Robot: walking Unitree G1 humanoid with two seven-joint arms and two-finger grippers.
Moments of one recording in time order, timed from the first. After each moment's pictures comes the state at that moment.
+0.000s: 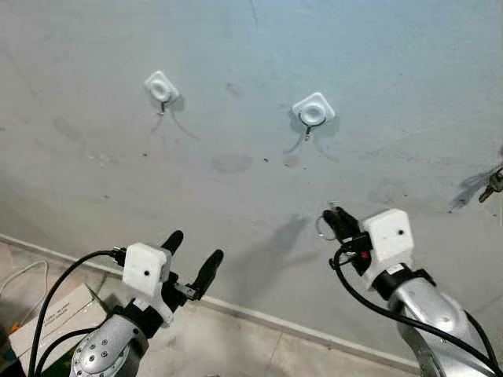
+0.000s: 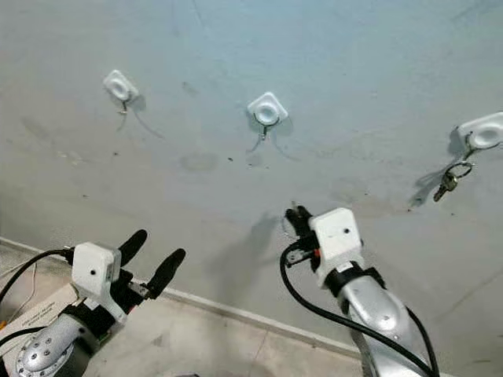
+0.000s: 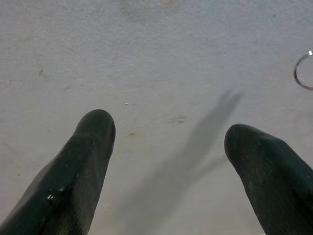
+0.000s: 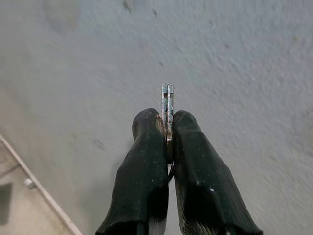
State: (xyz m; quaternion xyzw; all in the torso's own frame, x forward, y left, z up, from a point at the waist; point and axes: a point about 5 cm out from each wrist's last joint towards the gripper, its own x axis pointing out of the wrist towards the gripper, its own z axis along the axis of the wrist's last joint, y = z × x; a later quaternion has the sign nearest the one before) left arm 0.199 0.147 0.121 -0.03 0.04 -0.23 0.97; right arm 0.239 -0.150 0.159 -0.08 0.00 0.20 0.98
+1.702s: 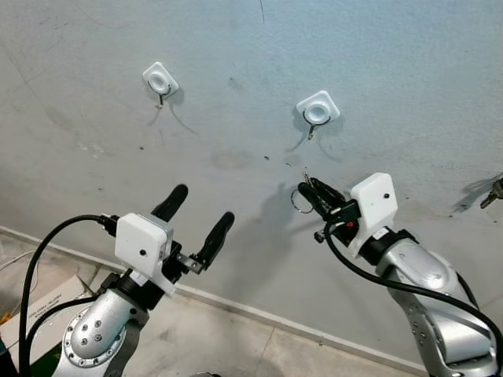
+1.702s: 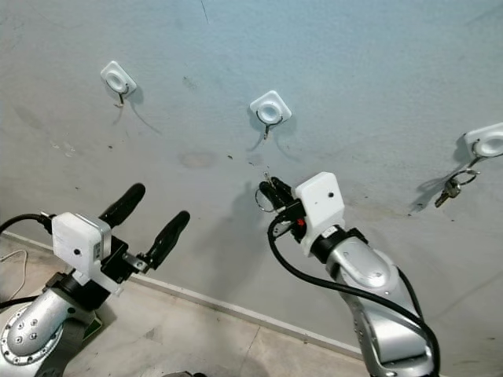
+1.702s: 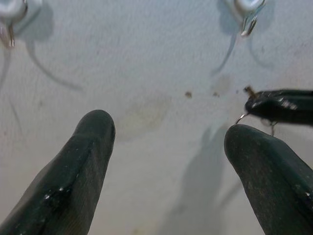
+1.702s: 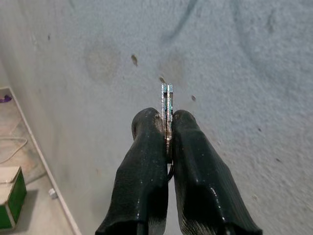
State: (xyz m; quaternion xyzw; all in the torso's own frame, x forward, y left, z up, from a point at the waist) left arm 0.207 0.133 0.183 0.02 -0.12 -0.25 0.96; right arm 0.265 -0.129 0.181 -0.07 -0.04 0.28 0.96
